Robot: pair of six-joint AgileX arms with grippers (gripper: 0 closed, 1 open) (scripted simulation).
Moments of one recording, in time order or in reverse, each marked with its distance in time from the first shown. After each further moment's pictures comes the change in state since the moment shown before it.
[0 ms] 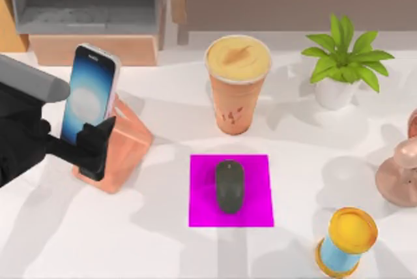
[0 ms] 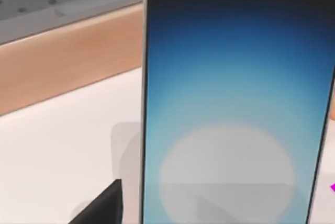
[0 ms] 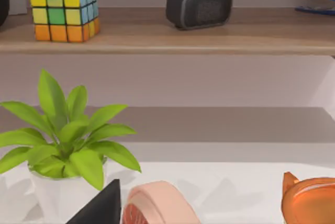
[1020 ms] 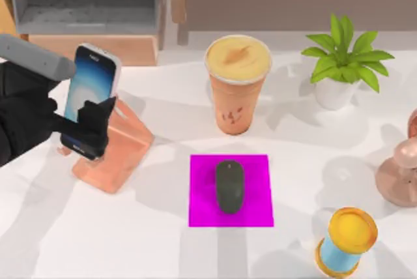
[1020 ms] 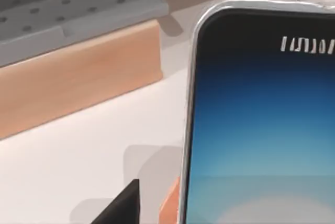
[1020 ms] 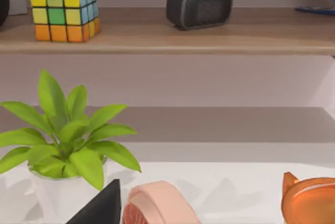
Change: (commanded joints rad) left arm 0.032 0.163 0.074 0.085 0.030 0.017; right arm 0.000 0.000 0.000 0.000 0.000 0.000
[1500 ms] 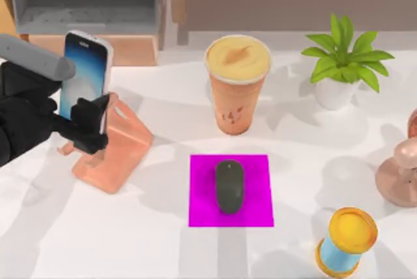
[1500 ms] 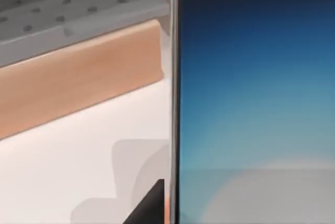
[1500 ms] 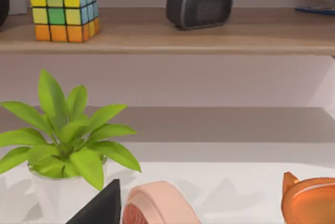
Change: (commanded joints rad) left arm 0.000 0.000 0.000 0.000 0.000 0.000; right arm 0.000 0.000 0.000 0.000 0.000 0.000
